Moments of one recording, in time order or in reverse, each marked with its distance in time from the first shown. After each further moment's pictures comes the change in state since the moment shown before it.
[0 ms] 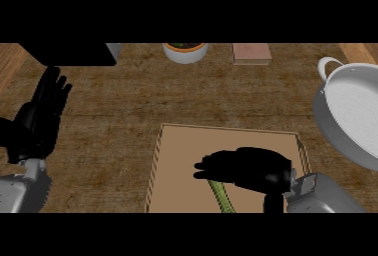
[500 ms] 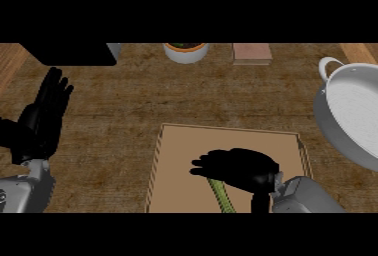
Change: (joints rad) left arm 0.006 -0.041 0.027 0.012 -0.044 -0.029 -0.009; right arm 0.035 0.089 0.006 0.087 0.192 -0.056 -0.024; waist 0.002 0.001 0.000
